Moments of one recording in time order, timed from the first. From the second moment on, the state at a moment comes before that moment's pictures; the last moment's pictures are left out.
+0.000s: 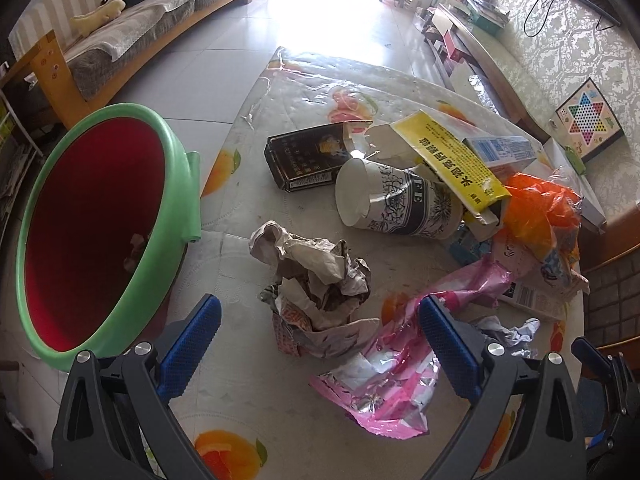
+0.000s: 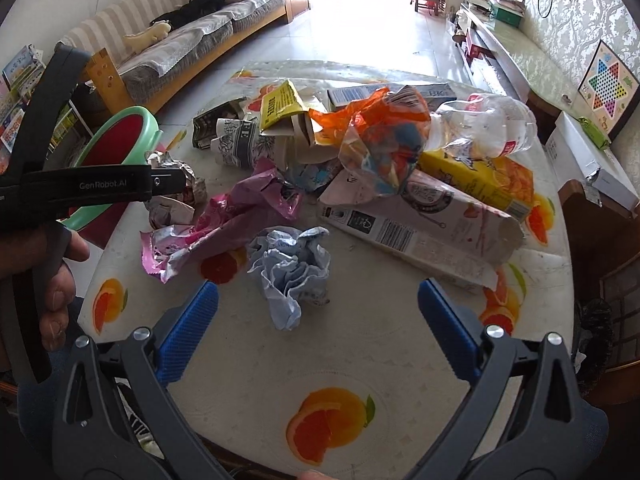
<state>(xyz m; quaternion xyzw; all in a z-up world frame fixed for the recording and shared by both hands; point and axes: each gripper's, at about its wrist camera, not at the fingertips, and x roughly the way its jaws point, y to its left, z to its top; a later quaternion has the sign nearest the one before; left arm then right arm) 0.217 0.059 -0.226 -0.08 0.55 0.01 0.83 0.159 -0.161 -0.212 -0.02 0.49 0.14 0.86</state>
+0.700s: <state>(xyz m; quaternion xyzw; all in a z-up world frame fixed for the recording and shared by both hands) 0.237 0.058 -0.265 -0.07 0.58 0.01 0.81 0.193 -0.122 -0.257 -0.07 0.53 0.17 0.83</state>
